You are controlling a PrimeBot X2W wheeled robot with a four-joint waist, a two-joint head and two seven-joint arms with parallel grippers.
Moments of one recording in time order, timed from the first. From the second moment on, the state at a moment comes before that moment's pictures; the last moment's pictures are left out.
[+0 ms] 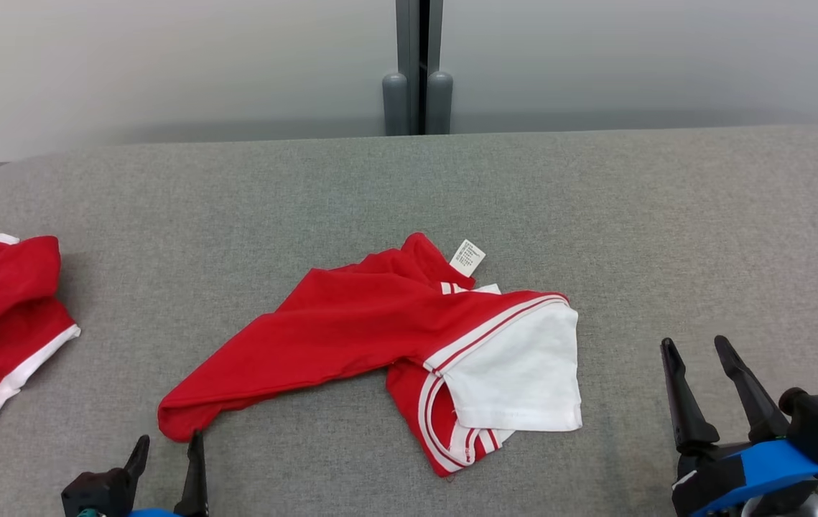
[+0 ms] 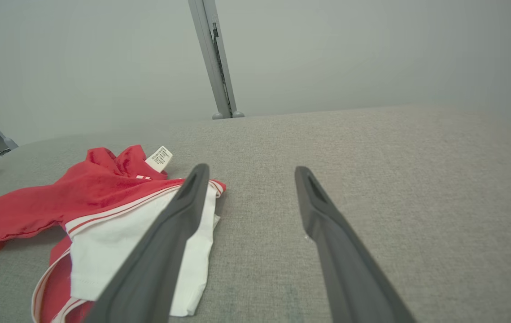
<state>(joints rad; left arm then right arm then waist) 0.04 0.31 -0.27 0.28 -0.49 0.09 -0.16 0.04 -0.05 -0.05 -0.04 0.21 0.13 -0.01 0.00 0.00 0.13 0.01</state>
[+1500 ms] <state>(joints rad) -0.10 0.29 -0.17 0.26 -0.40 0.05 -0.26 -0.14 -0.12 0.15 0.33 0.32 0.13 -0.19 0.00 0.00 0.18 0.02</state>
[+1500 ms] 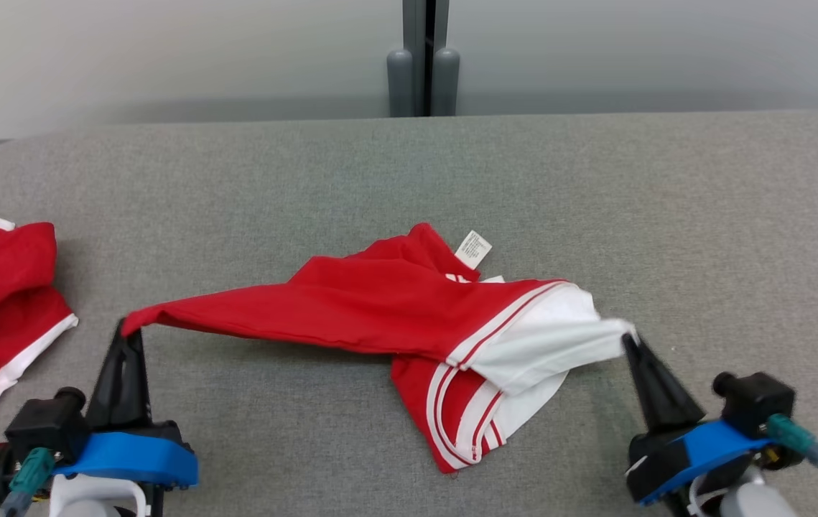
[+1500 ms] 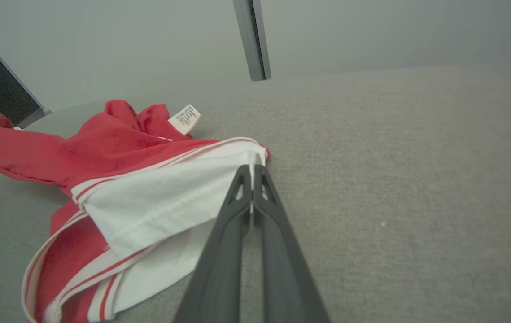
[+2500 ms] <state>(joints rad) -0.61 0.39 -0.18 -0.27 -0.34 0.05 -0.03 -0.72 -0.40 -0.17 -0.12 0.28 0.13 0.00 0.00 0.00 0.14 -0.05</state>
